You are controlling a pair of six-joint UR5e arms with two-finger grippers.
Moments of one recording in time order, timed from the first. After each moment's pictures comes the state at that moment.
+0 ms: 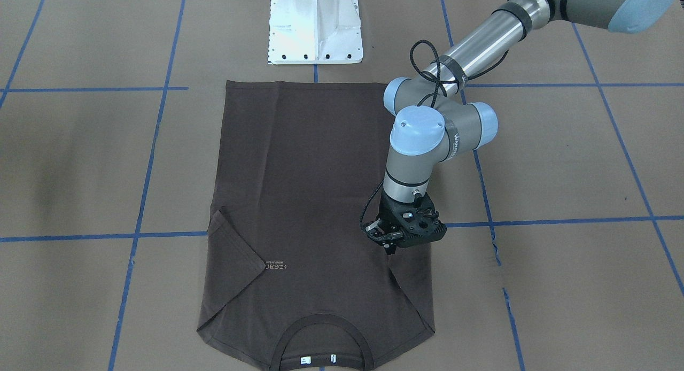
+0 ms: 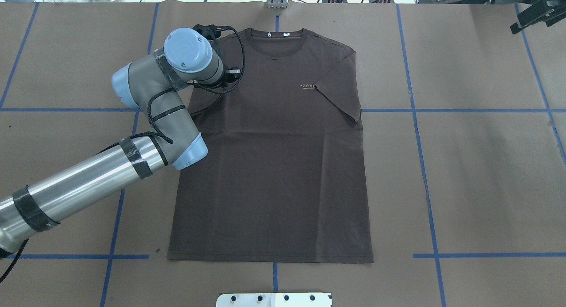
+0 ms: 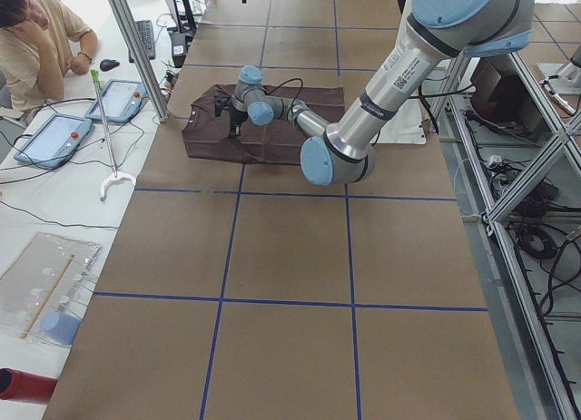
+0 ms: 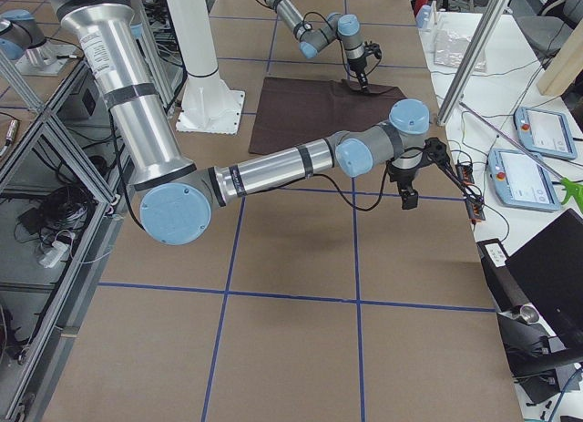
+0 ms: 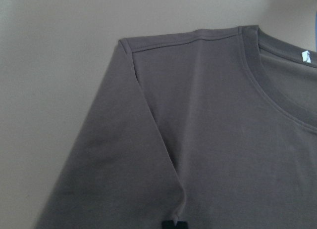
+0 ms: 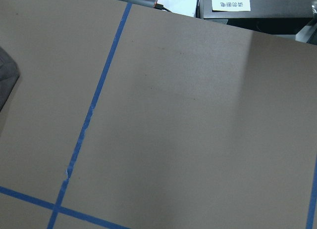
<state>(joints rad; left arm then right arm) -0.71 -2.39 -1.18 -2.03 -1.72 -1.32 1.37 -1.21 1.53 -1.39 2.32 0.23</state>
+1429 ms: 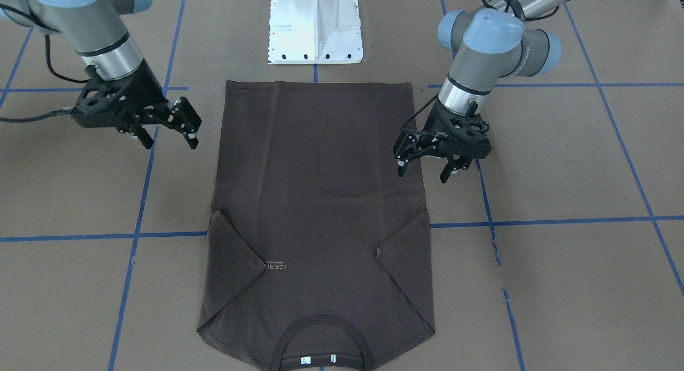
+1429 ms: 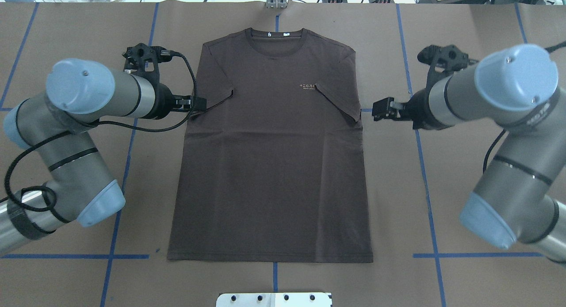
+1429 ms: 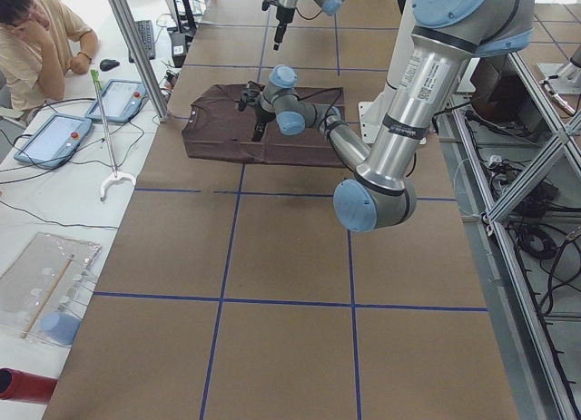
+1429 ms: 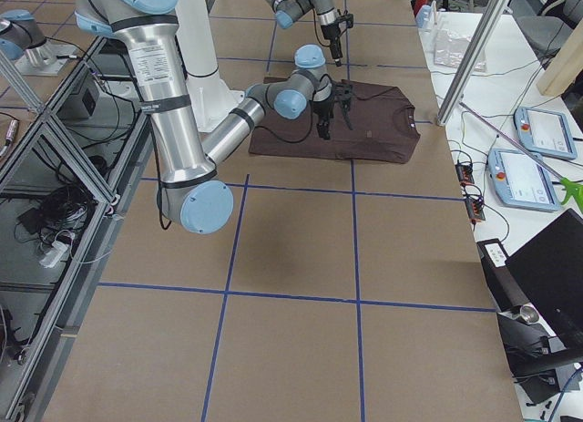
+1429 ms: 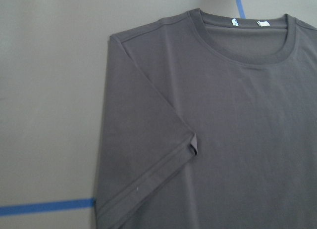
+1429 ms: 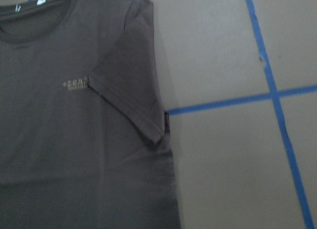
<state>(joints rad) -0.68 -1.95 -1.81 -2.03 -1.78 -1.11 0.67 -1.34 2.09 -1.40 1.83 1.34</state>
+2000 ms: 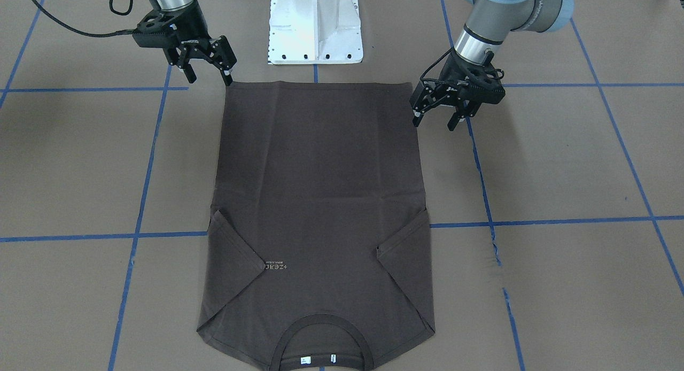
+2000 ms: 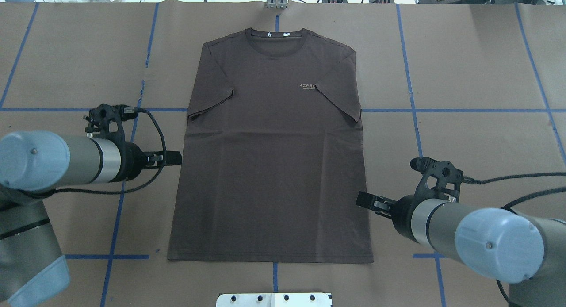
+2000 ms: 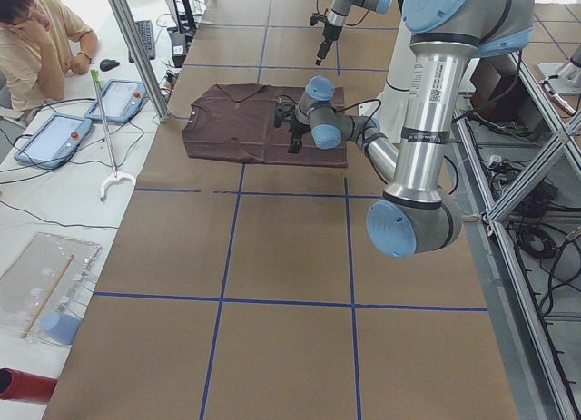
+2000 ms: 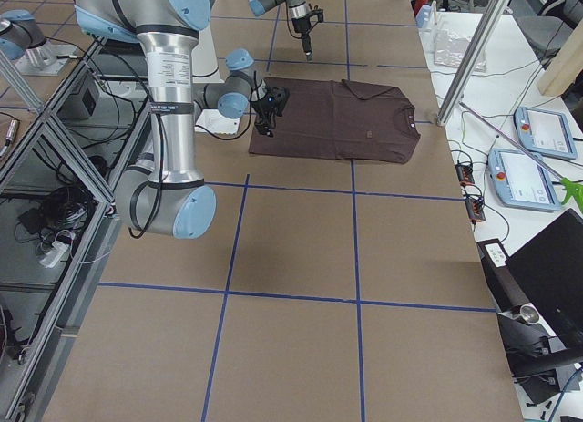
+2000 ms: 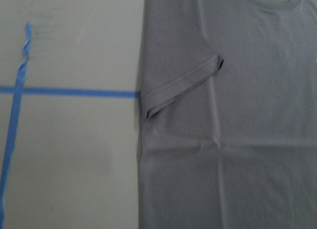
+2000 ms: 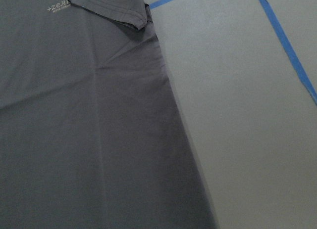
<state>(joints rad) -0.49 -1.70 -2.04 -2.04 -1.69 -1.38 0.22 -1.52 2.29 -1.39 1.42 1.76</state>
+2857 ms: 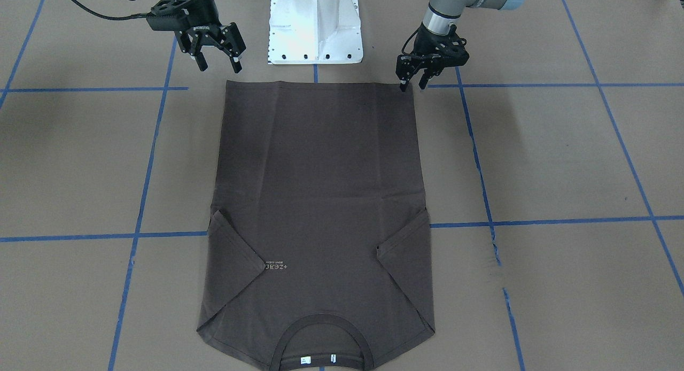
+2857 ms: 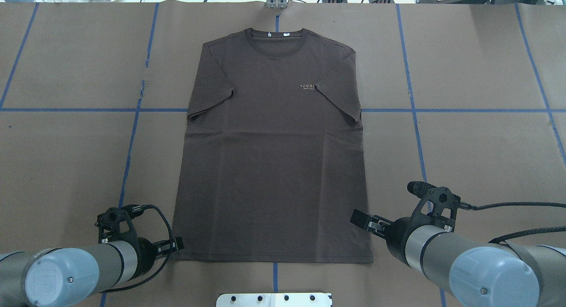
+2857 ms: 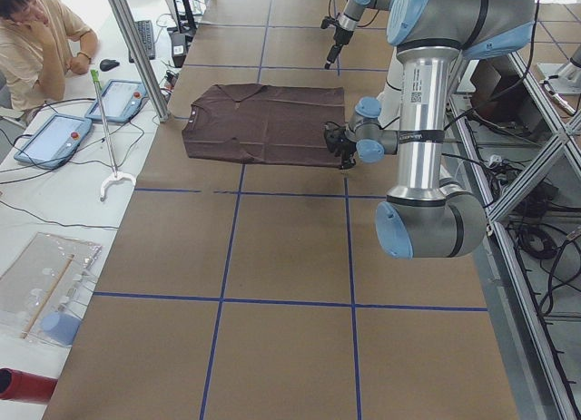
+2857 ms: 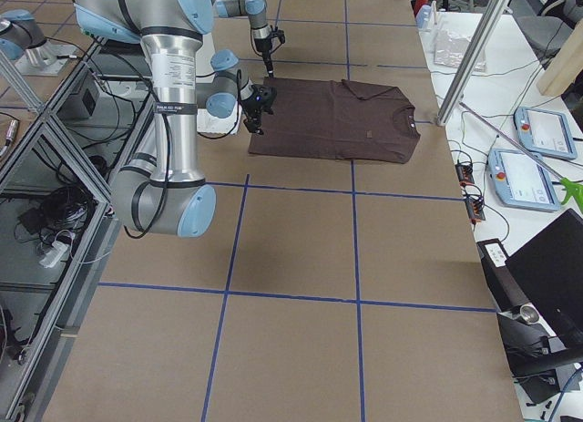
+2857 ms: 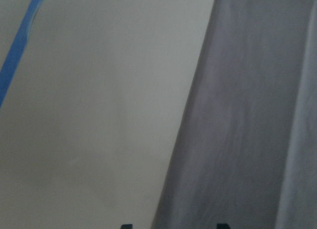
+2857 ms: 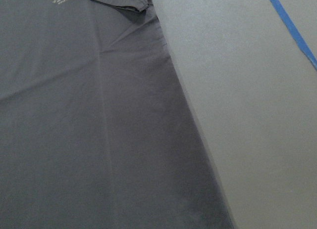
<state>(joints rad) -0.12 -1.58 -2.06 -2.03 -1.47 -1.78 0.13 -1.53 2.31 -1.39 1.31 1.83</state>
